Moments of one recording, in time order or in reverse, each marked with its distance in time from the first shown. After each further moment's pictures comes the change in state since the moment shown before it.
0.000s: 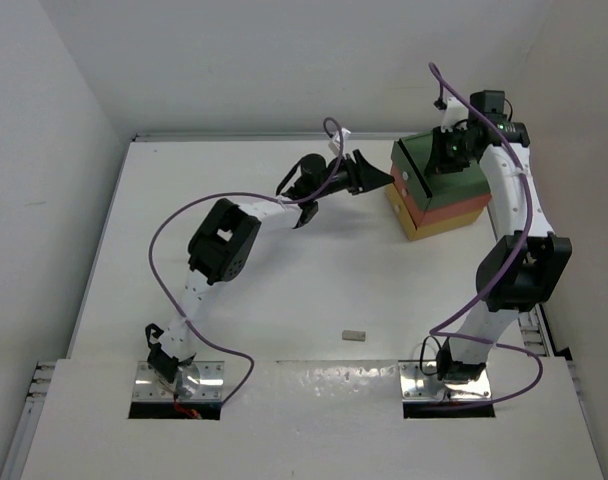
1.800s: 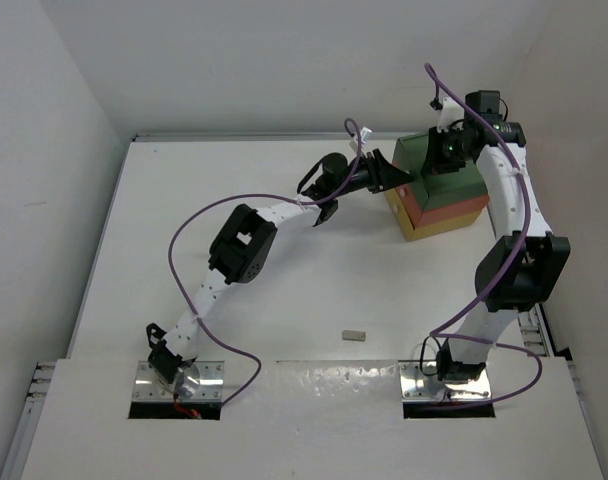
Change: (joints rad) left arm -0.059 0.185 0.305 -0.094 -0.025 -0.039; right arm 0.023 0.000 -0.003 0.005 -0.003 0.014
